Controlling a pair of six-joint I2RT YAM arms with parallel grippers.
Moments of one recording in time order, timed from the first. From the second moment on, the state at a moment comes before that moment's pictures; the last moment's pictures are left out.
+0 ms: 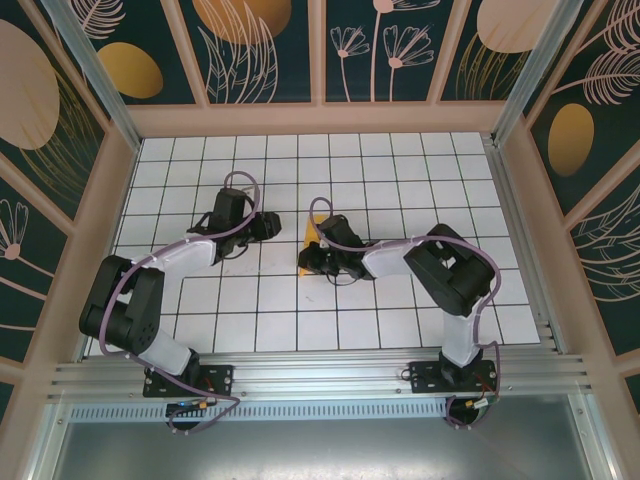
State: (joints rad) left arm -0.35 1.56 0.81 0.00 0.23 -0.53; right arm 0.79 1.91 0.92 0.24 -0.35 0.96
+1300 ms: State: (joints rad) left arm -0.35 1.55 0.79 0.02 0.26 -0.53; right arm 0.77 1.93 1.05 0.05 -0.40 0.88
